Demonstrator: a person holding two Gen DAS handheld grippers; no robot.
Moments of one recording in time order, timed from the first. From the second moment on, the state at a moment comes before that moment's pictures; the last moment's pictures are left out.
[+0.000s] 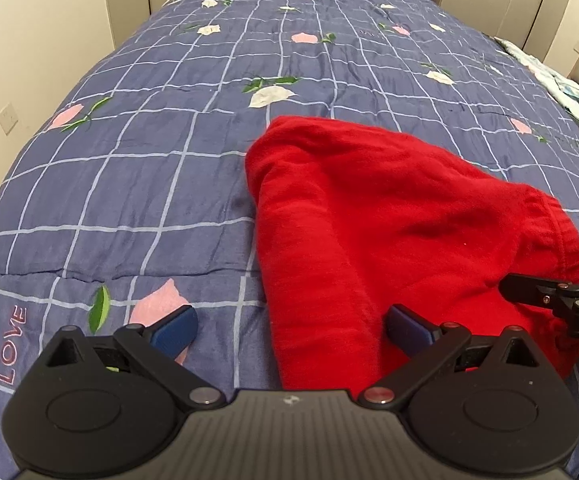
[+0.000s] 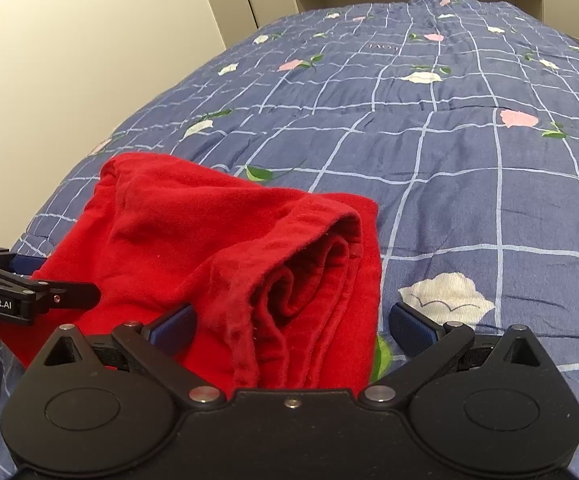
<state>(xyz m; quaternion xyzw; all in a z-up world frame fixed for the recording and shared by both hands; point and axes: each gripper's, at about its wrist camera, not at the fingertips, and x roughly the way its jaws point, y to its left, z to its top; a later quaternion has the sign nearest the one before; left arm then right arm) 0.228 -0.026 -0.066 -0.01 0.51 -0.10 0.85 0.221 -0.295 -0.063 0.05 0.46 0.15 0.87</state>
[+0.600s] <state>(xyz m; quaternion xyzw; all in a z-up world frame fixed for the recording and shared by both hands) 0.223 -0.033 -0.051 -0.03 0.51 -0.12 0.85 0.199 -0.314 -0.045 0.13 0.46 0.13 0.87</state>
